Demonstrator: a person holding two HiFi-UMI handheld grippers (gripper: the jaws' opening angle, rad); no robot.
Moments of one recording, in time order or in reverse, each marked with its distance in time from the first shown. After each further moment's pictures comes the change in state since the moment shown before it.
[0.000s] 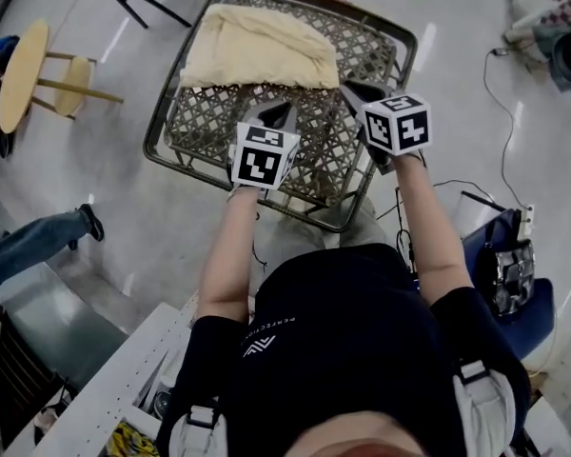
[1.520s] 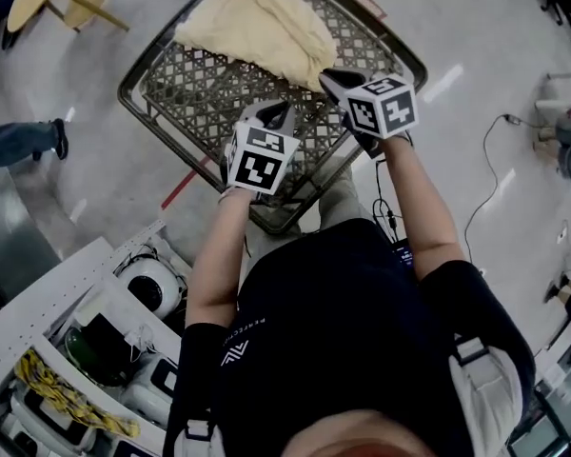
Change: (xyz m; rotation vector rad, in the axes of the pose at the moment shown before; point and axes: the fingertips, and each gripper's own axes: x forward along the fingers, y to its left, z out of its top) left arm 0.039 -0.035 0.007 -0.204 -0.002 0.192; right arm 0.048 -0.017 0.017 -0.265 0.174 0.366
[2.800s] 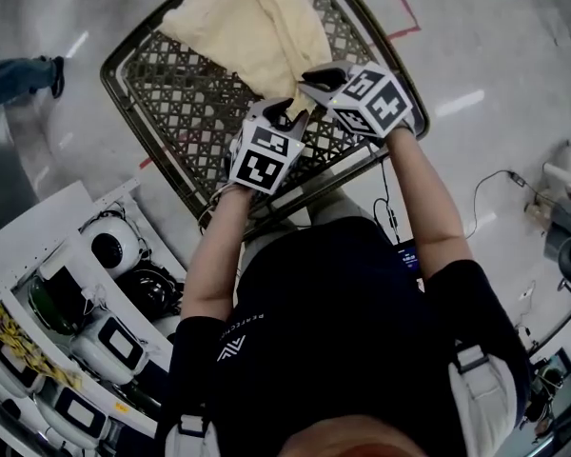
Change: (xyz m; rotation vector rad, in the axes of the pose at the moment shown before) left arm 0.119 0.029 0.027 -0.218 0.069 0.052; right arm 0.087 -0.044 0.017 -0.395 0.280 0.481
